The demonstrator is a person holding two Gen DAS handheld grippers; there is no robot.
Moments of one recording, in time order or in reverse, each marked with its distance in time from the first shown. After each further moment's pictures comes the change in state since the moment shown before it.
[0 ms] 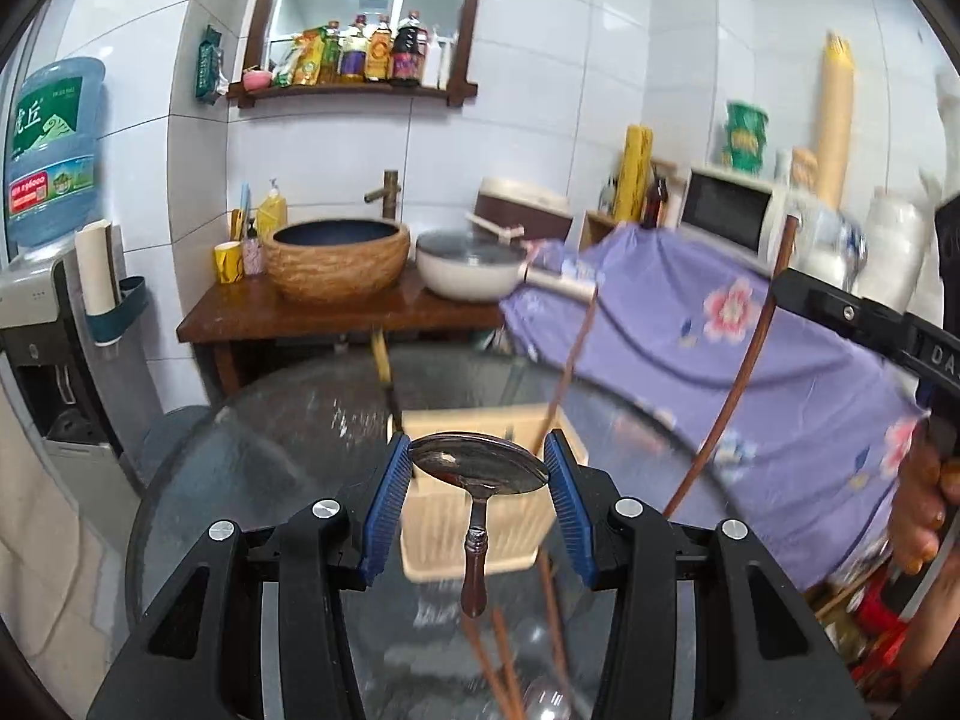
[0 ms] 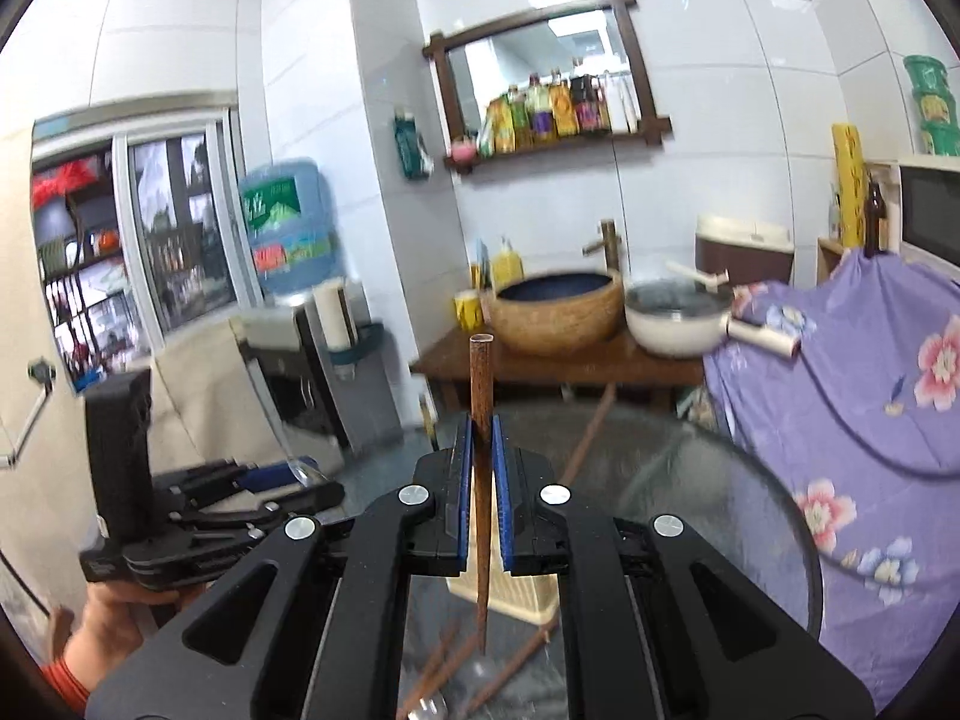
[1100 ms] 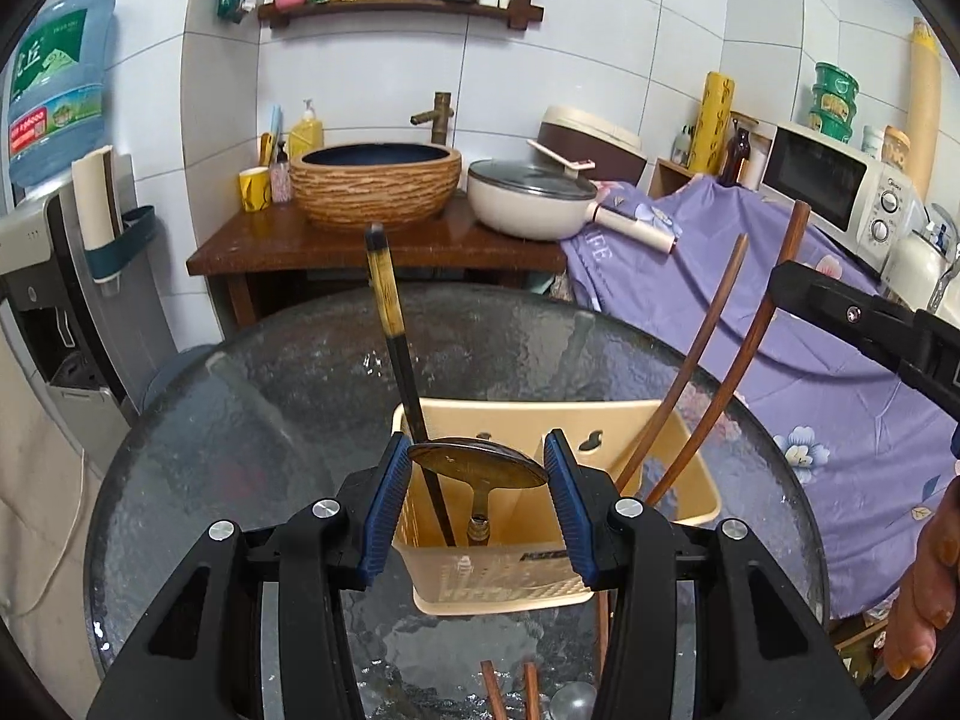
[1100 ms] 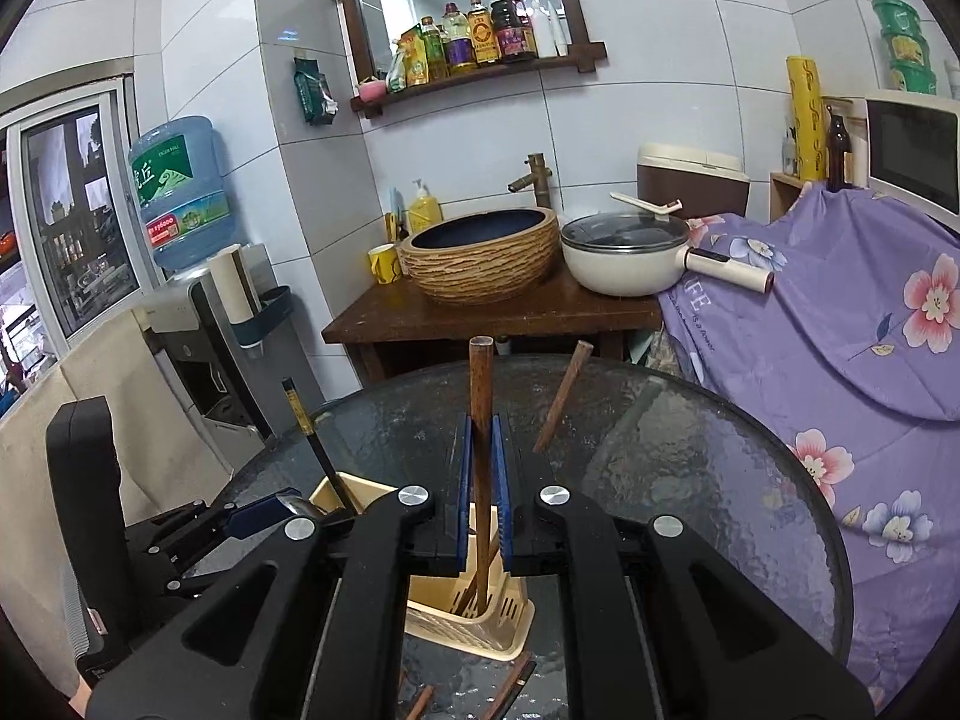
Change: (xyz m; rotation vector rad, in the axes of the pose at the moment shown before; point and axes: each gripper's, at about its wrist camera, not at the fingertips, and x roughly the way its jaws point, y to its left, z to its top) left arm 0.120 0.023 -0.025 -0.063 0.159 0.117; right arm 0.126 -0.029 -0.034 0.078 0.134 -0.189
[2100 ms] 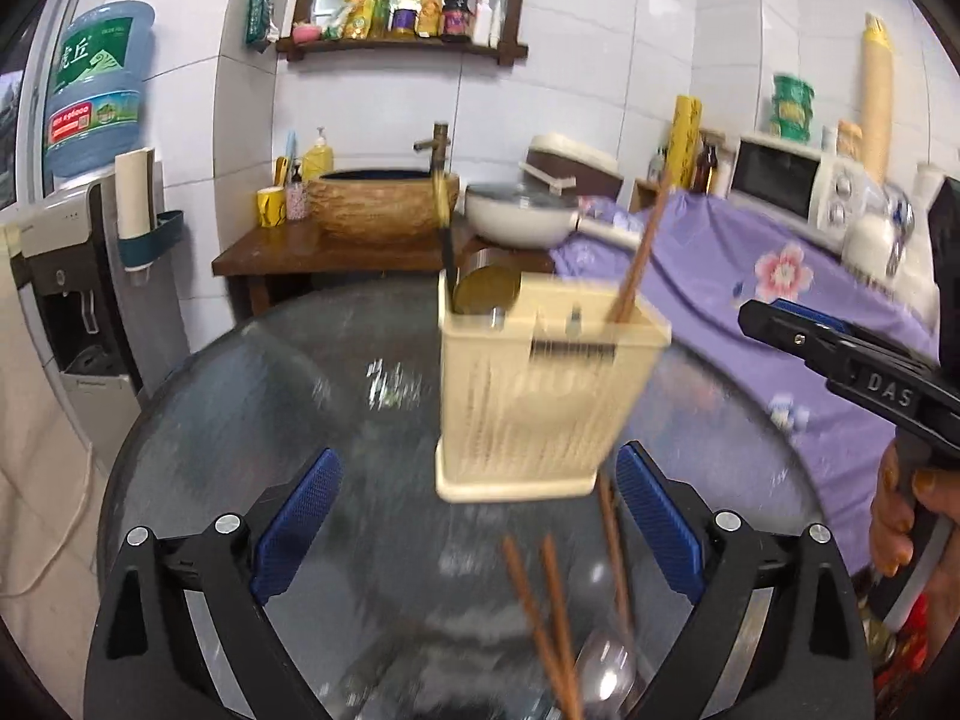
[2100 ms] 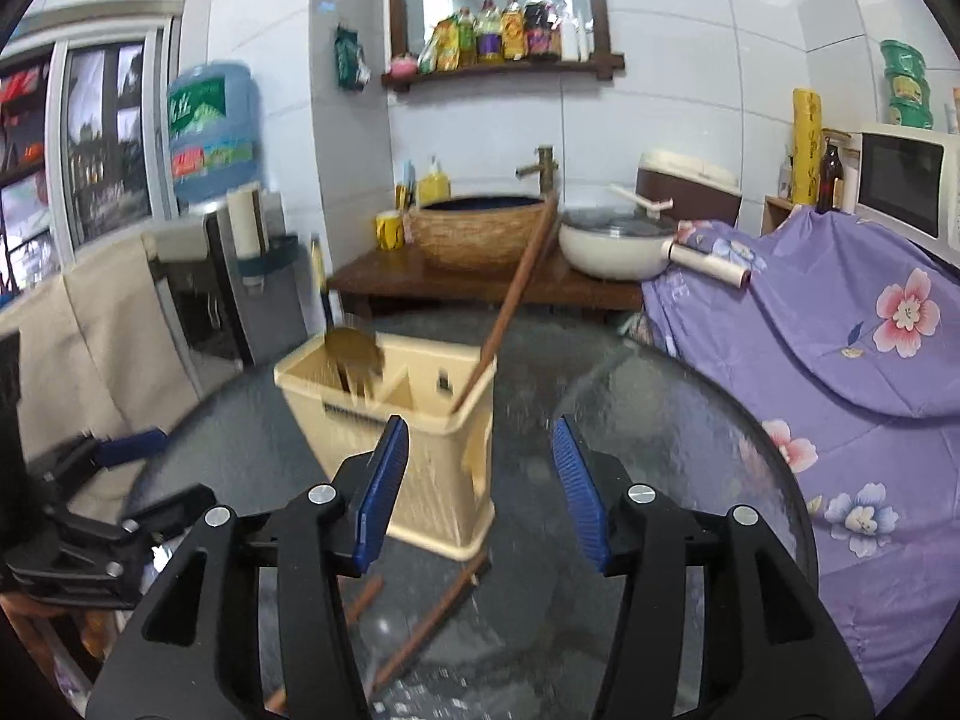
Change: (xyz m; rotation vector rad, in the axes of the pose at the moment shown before) left arm -0.075 0.011 -0.107 0.043 -0.093 -0.010; right arm -0.046 -0.003 -0.102 -0.152 0.014 -0.042
